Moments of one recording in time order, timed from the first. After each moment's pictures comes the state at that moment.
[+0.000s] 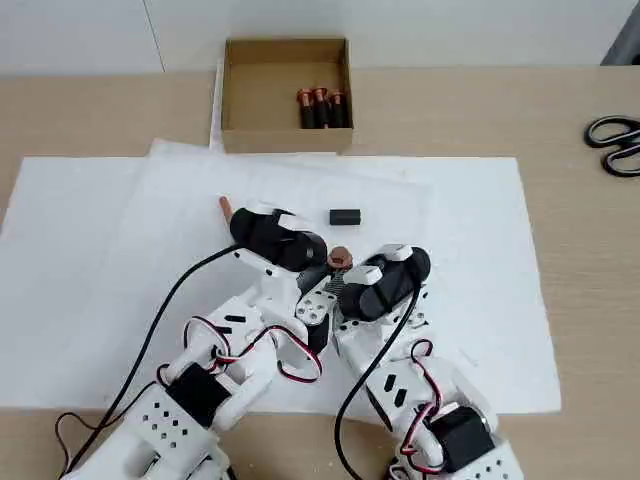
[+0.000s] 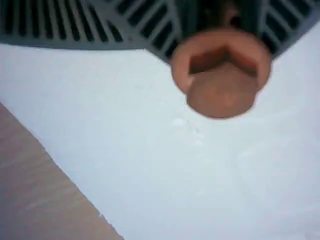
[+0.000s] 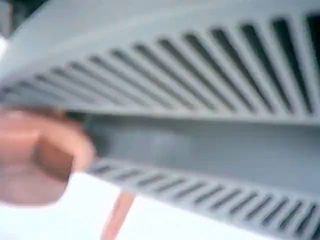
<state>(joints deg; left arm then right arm) 35.4 -61.9 71.3 28.6 21.3 -32.4 -100.8 85.0 46.9 -4.8</state>
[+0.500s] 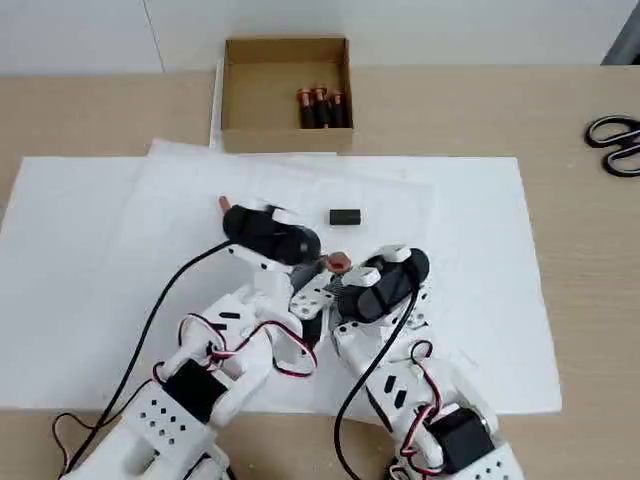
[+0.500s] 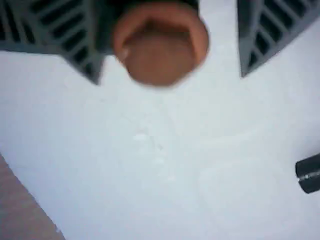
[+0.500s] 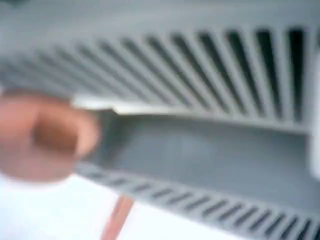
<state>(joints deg) 34.5 -61.7 69.7 33.7 21.4 -32.5 -100.8 85.2 46.9 -4.6</state>
